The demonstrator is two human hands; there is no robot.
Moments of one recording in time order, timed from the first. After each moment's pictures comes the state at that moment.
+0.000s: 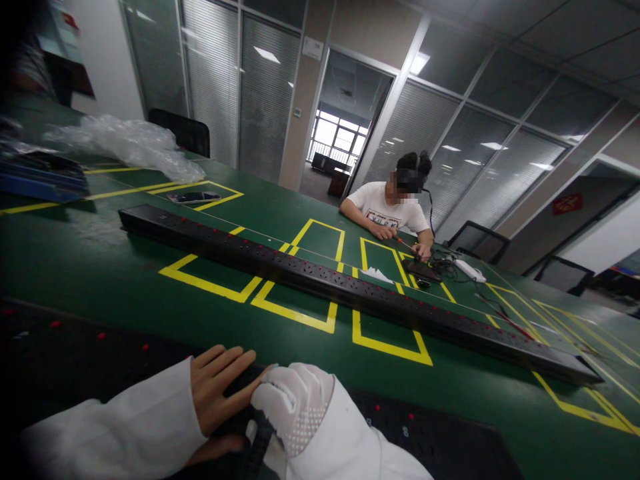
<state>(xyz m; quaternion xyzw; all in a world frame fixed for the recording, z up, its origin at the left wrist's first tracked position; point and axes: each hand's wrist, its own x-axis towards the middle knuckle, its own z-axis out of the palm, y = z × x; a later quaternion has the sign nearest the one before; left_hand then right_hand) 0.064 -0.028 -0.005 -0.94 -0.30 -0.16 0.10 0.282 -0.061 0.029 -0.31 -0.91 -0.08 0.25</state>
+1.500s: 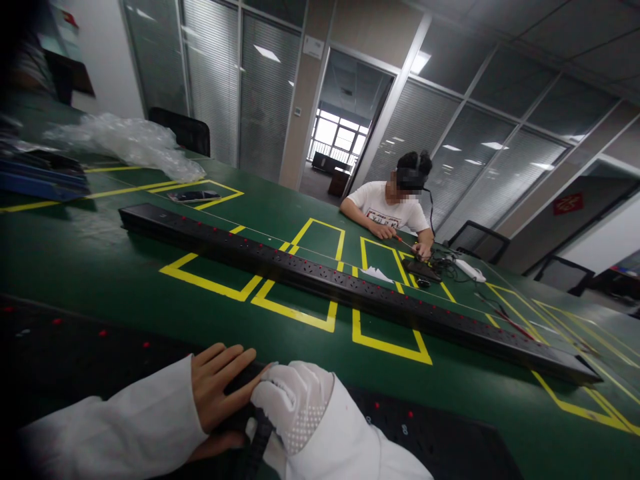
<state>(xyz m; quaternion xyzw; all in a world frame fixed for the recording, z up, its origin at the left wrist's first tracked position) 0.063 -0.029 -0.002 -0.94 -0.31 -0.15 0.09 0.281 -0.061 0.032 -0.31 -0.92 -0.07 0.25</state>
